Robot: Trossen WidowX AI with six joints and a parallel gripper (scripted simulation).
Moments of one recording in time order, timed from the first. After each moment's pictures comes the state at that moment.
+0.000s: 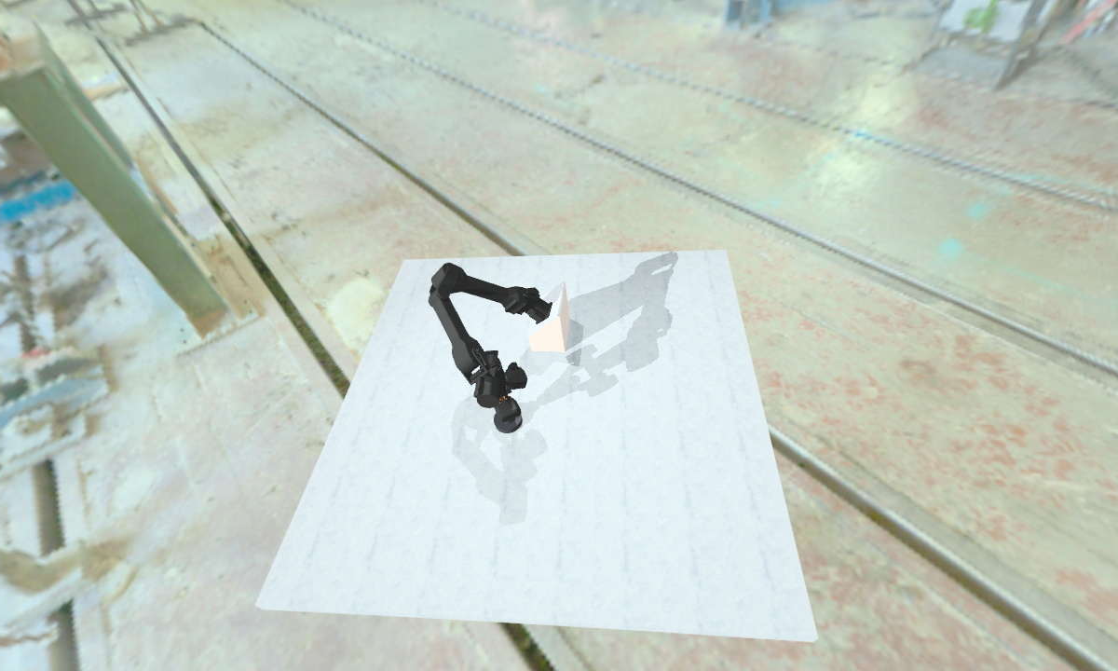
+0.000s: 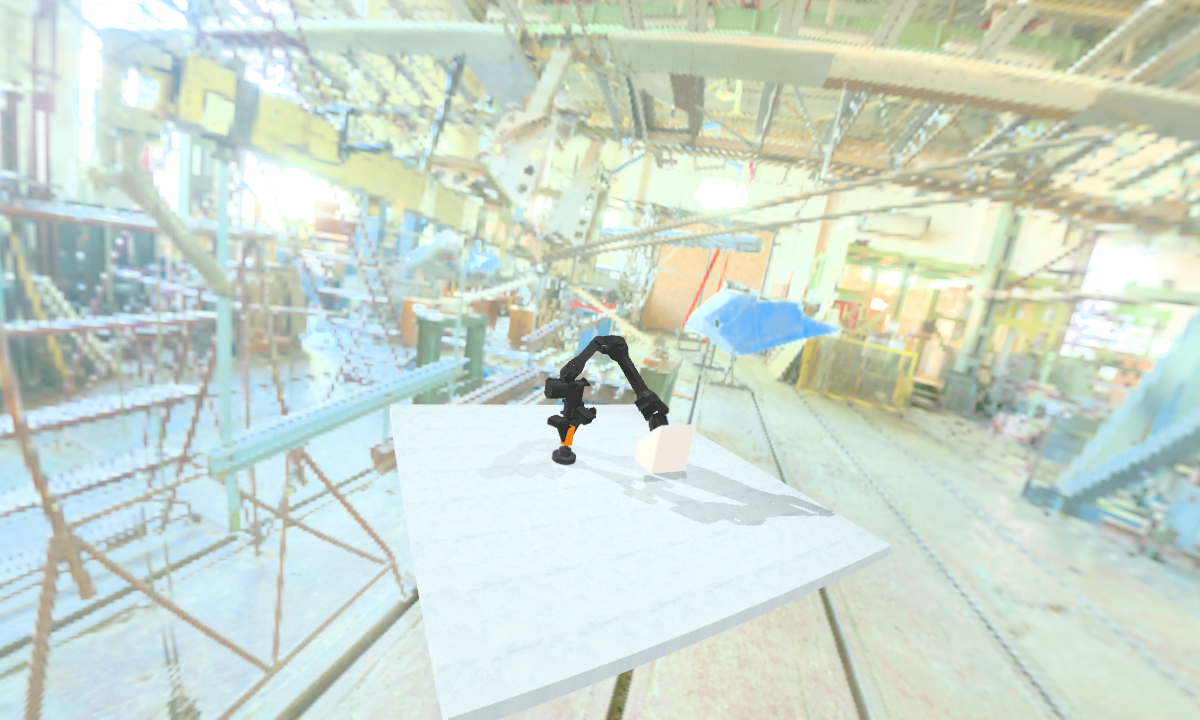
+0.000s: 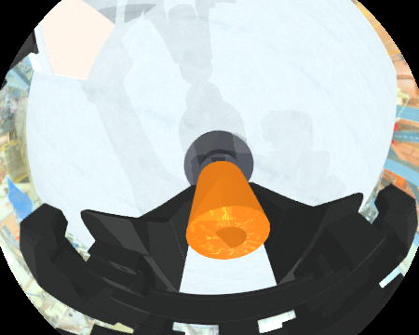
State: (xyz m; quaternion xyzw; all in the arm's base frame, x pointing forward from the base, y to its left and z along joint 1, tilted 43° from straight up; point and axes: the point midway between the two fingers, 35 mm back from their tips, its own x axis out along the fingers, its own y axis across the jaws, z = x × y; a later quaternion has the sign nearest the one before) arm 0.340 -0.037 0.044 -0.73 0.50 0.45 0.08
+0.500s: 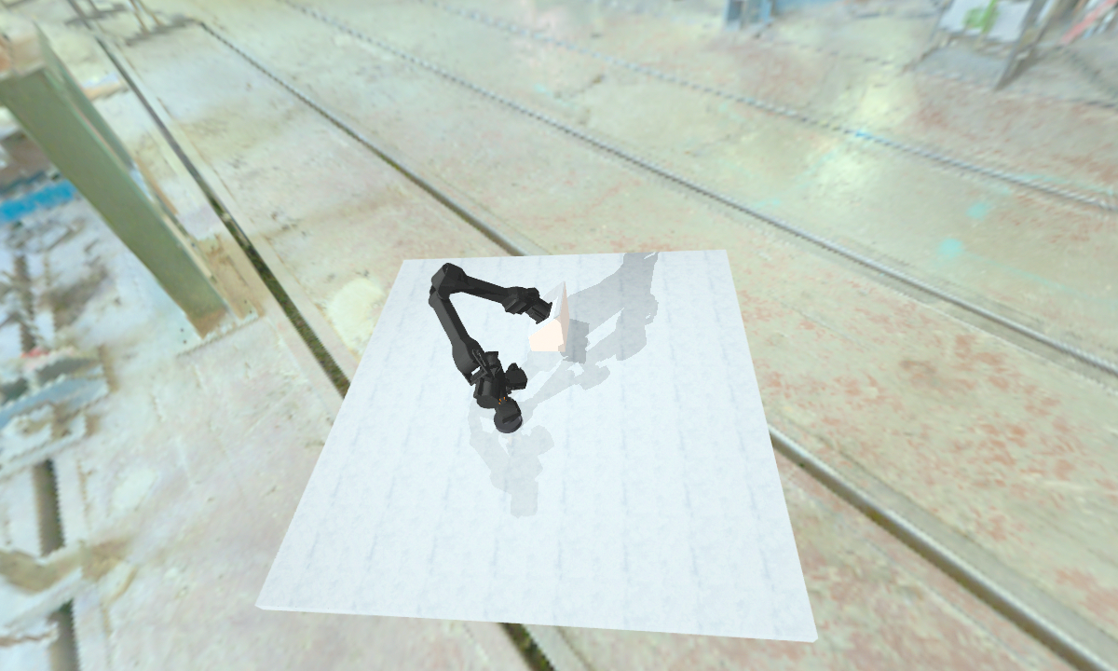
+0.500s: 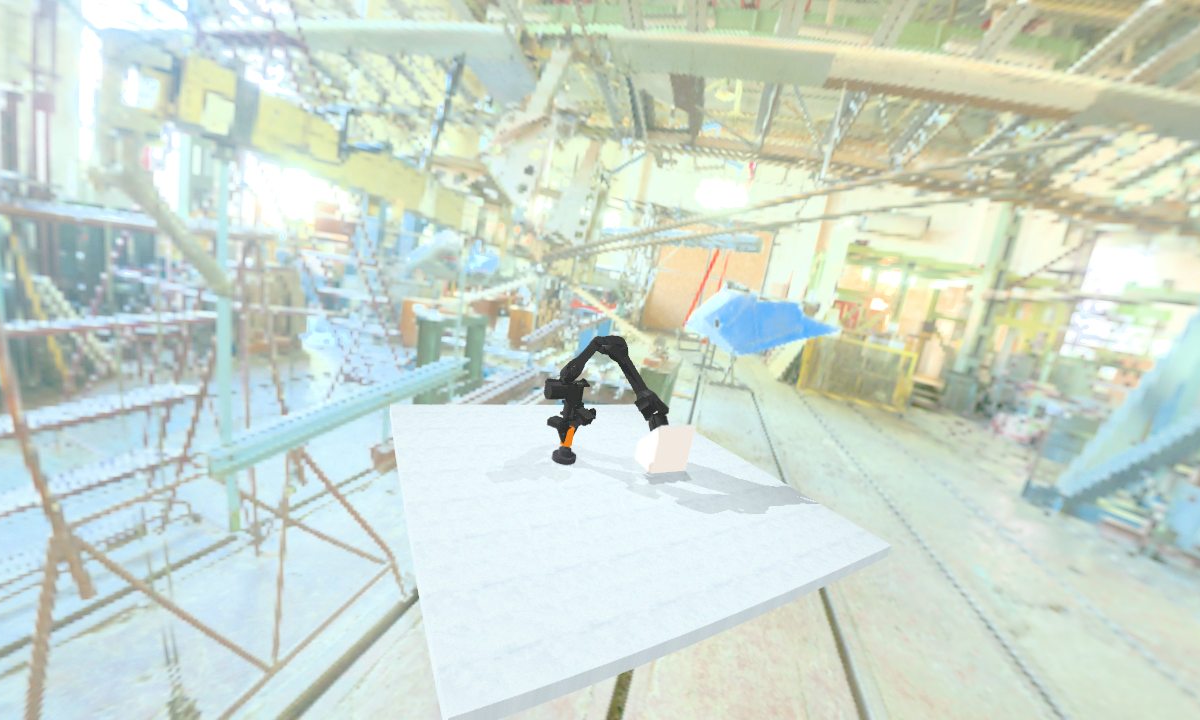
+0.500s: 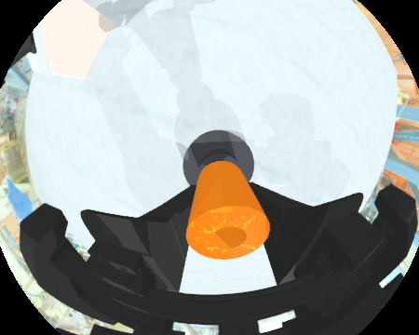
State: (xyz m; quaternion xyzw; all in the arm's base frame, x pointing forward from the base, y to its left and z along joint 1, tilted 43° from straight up) arm 0.341 -0.039 0.042 -0.73 0.50 0.45 0.08
